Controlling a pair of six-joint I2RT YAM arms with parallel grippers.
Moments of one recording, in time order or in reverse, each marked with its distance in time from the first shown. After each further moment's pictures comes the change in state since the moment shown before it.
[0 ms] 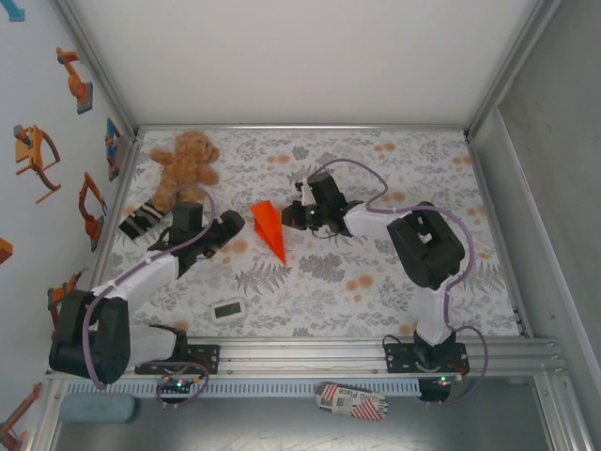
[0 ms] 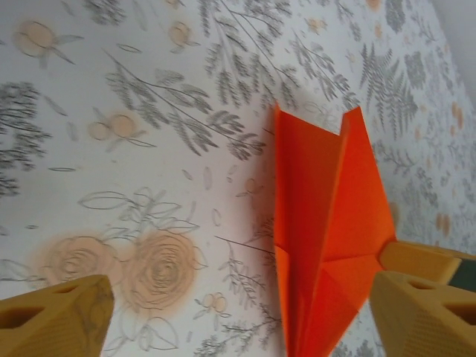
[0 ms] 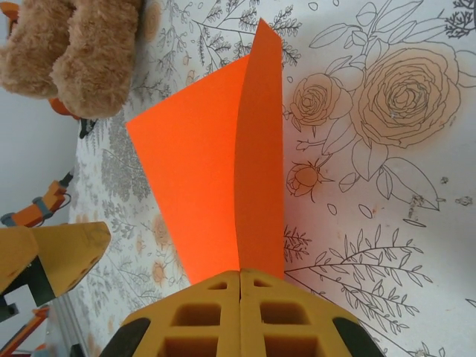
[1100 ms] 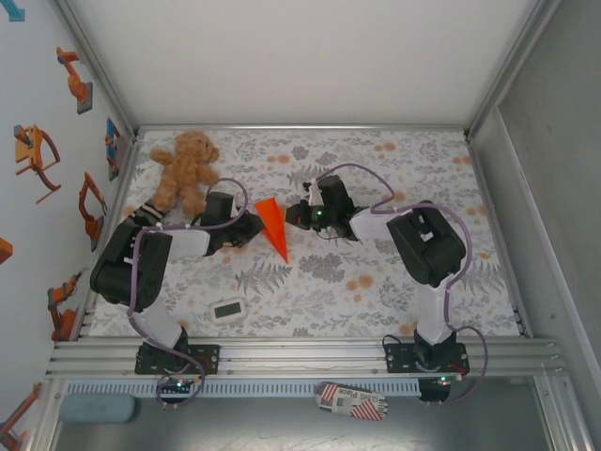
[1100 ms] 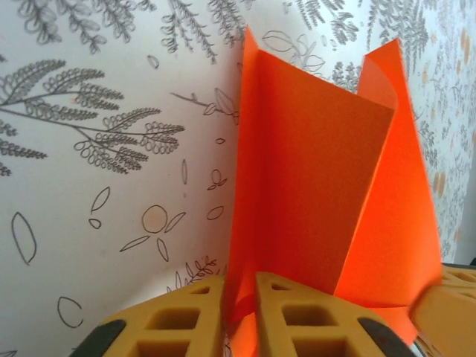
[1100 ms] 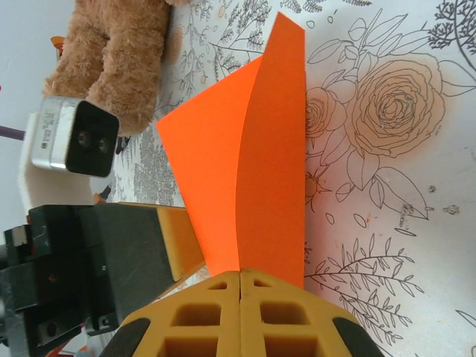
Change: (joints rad) left arm -0.097 0.452 0.157 0.256 0.143 -0.047; right arm -0.042 0.013 -0.082 0.192 -0.075 0.091
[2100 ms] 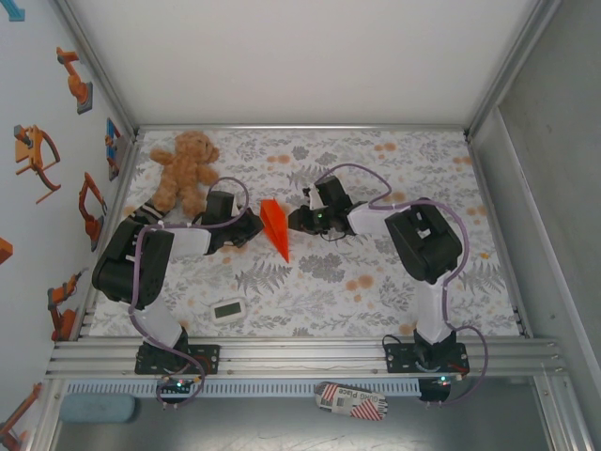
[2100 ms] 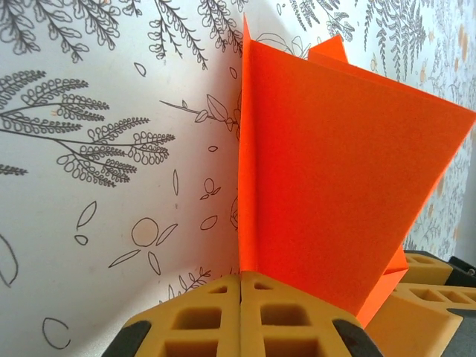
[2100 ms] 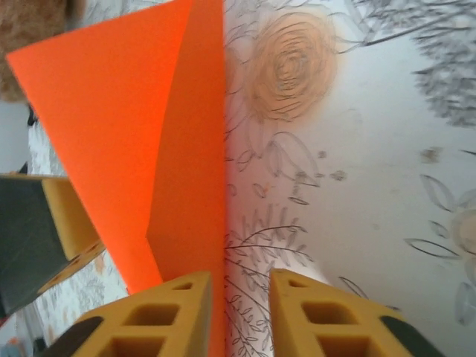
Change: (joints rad) left arm 0.000 0.014 0.014 0.009 0.006 0.014; right arm -0.009 0.026 0.064 -0.253 0.071 -0.177
